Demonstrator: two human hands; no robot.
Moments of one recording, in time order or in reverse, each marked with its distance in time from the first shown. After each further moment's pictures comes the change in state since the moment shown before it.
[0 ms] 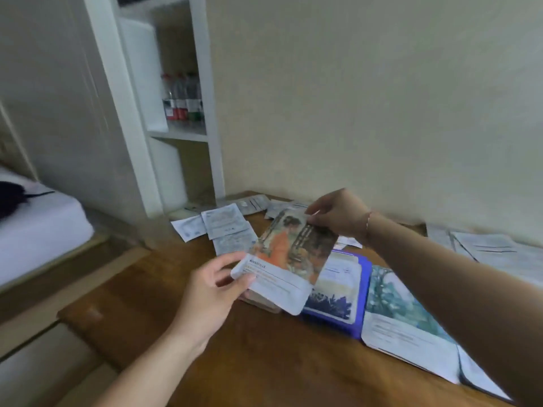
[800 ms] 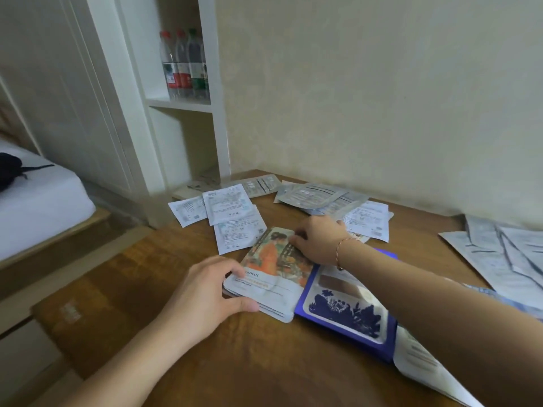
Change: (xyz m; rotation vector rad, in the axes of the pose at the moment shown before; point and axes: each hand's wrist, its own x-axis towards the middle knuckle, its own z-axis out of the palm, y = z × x) left_hand 0.052 -0.041 -0.021 0.950 -0.088 0.150; right_hand 0.047 0.045 0.102 -0.597 -0.259 -0.071
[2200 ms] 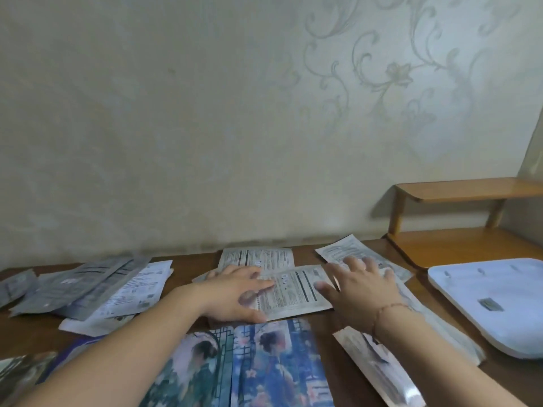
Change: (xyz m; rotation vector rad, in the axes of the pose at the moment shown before) left_hand 0.143 0.334 0.186 0.473 -0.690 0.811; right_hand -0.285 0.289 -0.073 -0.127 0.069 0.763
